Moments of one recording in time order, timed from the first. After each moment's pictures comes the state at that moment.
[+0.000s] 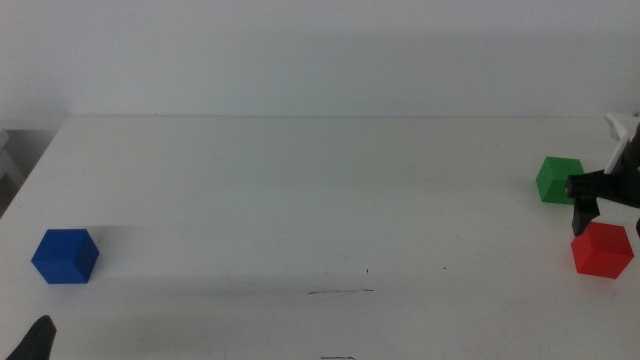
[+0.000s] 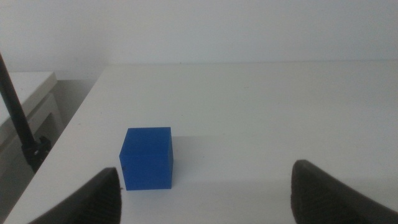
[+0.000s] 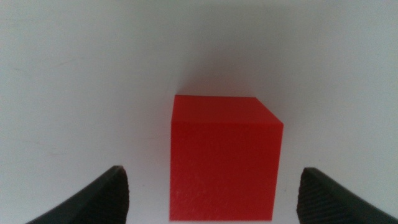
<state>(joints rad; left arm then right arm) -0.01 -0.01 0.03 -0.05 0.21 0.02 -0.06 1.86 -1.38 -0.06 1.06 0.14</state>
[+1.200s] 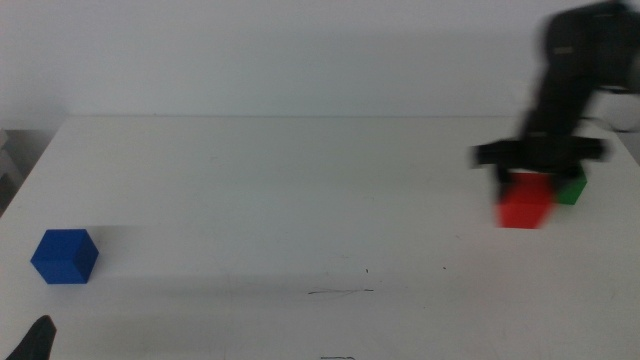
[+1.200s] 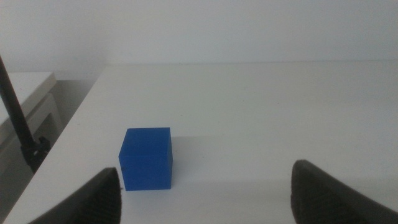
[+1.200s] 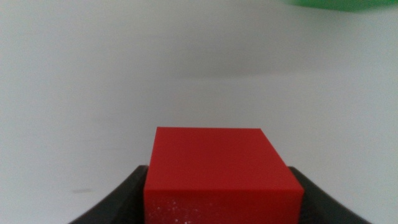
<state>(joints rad) -0.01 -0.01 0.03 -0.05 0.20 0.02 0.23 1.94 -1.63 -0.12 1.20 0.32</state>
